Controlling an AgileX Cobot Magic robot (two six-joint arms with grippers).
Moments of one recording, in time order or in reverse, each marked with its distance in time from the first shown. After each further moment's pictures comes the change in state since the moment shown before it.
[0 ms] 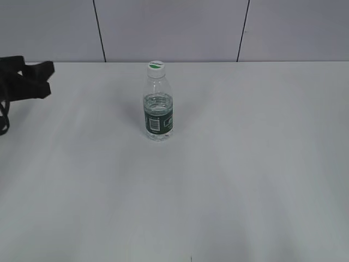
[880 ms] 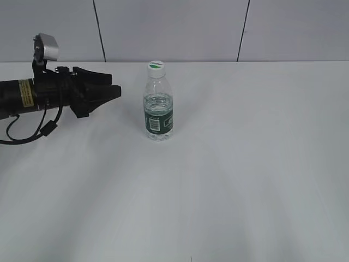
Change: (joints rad) left arm 0.010 0.449 -0.493 0.873 -0.274 -0.474; right arm 0.000 0.000 0.000 -0.007 0.000 0.000
